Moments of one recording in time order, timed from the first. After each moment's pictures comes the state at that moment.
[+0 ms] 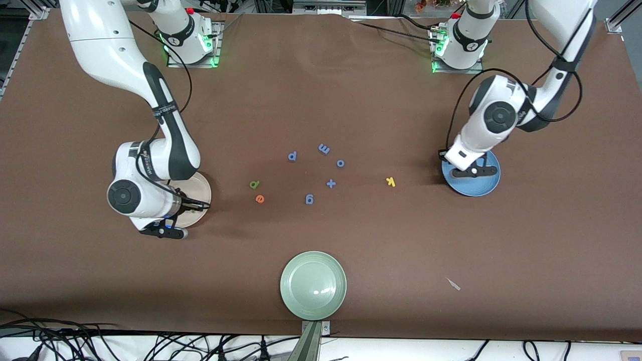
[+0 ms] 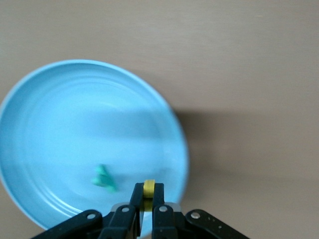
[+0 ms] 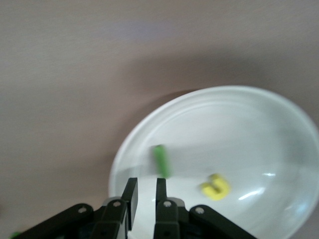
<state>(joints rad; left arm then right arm) 0.36 0.27 -0.51 -2.33 0.26 2.41 -0.42 0.30 0.69 -0.11 -1.58 0.11 2.10 0.31</state>
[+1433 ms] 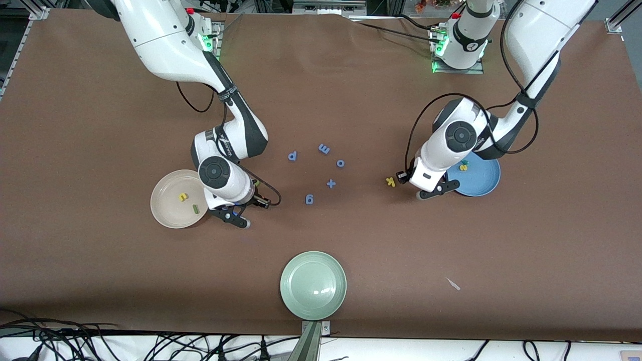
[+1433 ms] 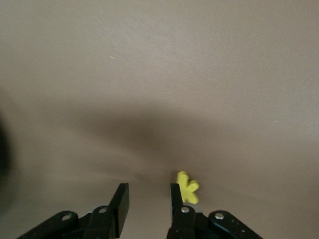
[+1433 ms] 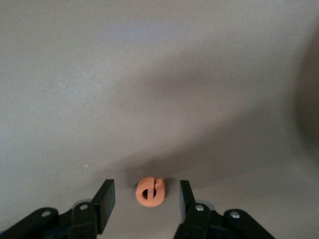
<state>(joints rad) 0.18 0.56 -0.60 -2.03 0.27 2.45 -0.95 0.50 0.76 -0.04 -1.56 0.11 2.29 0.81</state>
